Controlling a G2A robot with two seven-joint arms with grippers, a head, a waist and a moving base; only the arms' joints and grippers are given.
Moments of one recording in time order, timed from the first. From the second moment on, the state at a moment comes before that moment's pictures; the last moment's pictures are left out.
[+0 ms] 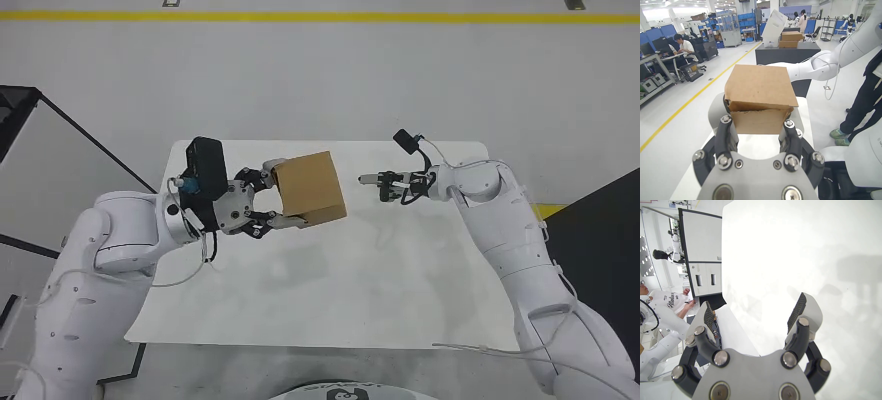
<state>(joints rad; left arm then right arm) 1.34 -0.94 -1.42 -2.04 0.64 -0.89 -0.42 -0.87 -1.23 1.15 -1.04 -0.14 -0.12 1.15</state>
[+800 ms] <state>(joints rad) 1.32 -0.87 -1.25 -1.90 0.96 -1.01 -0.11 -0.87 -1.23 1.15 -1.04 -0.14 -0.12 1.15</state>
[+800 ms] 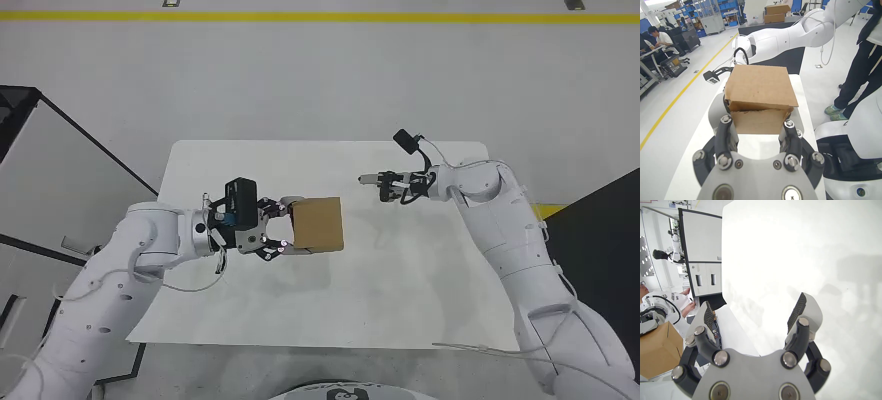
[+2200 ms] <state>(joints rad) 1.24 -0.94 -0.94 -1.42 1.48 -0.91 0.38 -0.87 -1.23 1.15 -1.04 -0.14 -0.12 1.15</state>
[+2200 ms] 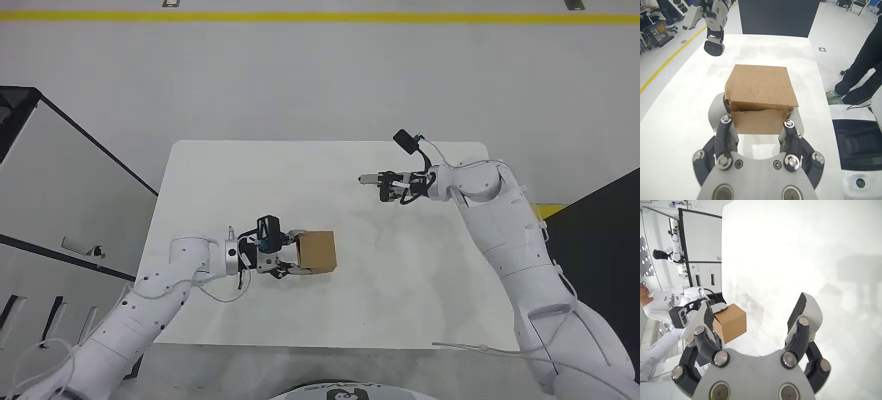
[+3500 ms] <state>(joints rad) 1.09 -1.03 -0.74 -1.06 1.61 -0.83 0.73 -0.87 -1.23 1.15 -1.04 -0.14 -0.12 1.15</state>
